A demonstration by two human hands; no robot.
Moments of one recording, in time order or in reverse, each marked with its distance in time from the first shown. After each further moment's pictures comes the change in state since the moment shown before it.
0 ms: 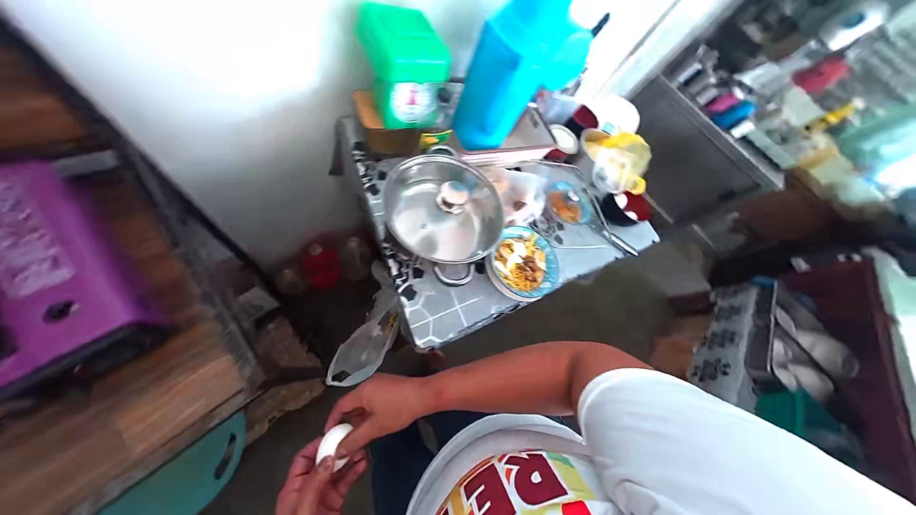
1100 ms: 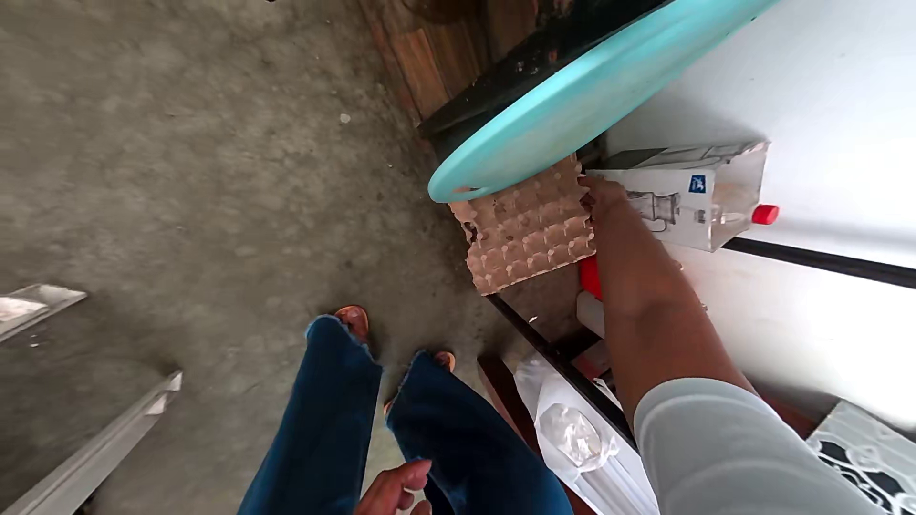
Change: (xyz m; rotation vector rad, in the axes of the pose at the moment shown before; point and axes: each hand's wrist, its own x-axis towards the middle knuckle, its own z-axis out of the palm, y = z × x) left_hand 0.077 -0.303 -0.217 -0.209 0.691 -0.136; right_hand 0.637 0.449 0.138 -0.650 0.329 0.707
